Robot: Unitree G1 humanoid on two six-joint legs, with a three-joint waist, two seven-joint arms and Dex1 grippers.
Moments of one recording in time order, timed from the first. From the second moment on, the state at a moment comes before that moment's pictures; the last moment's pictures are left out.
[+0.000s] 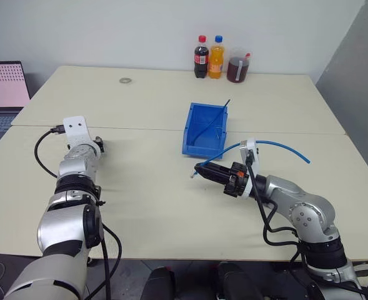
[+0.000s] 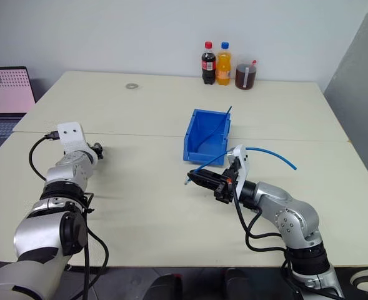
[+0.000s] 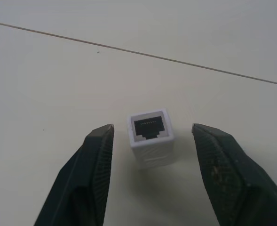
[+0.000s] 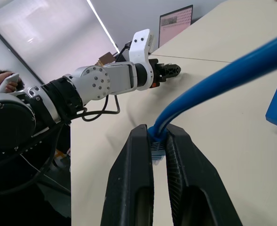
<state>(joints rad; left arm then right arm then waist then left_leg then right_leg) -0.95 0.53 0.30 1.11 -0.11 0.26 0.08 -0.37 -0.30 0.08 -0.32 0.80 0.81 0.61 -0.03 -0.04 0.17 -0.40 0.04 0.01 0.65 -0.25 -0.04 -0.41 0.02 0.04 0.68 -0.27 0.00</state>
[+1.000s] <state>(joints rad) -0.47 0.60 0.04 0.17 -0.30 0.46 -0.69 -0.24 -0.47 0.06 -0.50 0.77 0.81 0.62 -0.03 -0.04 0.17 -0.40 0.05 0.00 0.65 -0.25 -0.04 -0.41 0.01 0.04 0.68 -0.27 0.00</state>
